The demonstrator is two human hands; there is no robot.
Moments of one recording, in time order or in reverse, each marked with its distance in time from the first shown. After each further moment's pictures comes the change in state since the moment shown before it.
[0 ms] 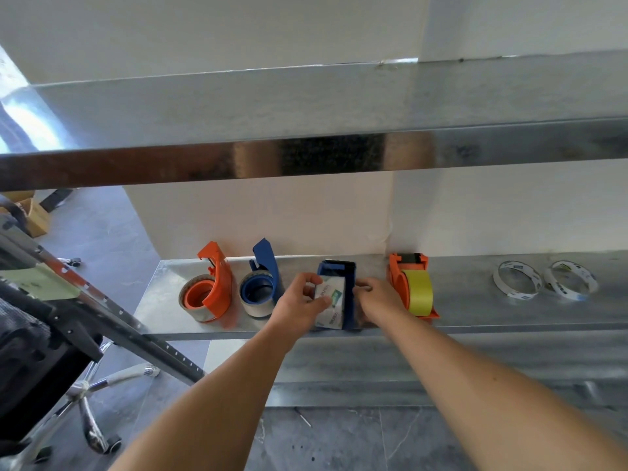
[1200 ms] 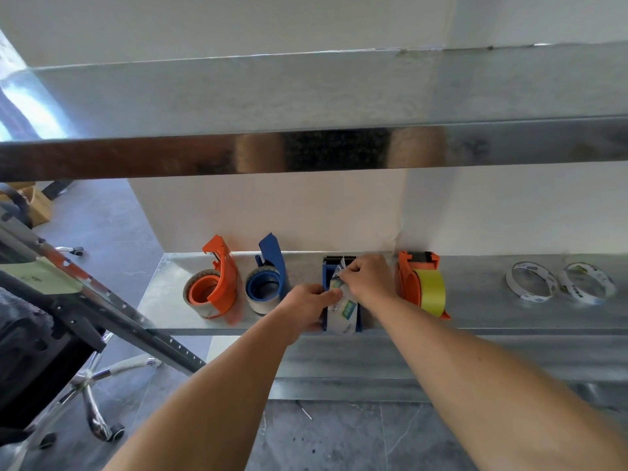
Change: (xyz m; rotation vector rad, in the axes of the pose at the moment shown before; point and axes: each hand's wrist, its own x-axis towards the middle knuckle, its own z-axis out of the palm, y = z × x) left_hand 0.008 0.011 -0.007 -0.028 -0.163 -0.268; right_hand 0.032 -0.027 0.027 -0.178 0.171 -0.179
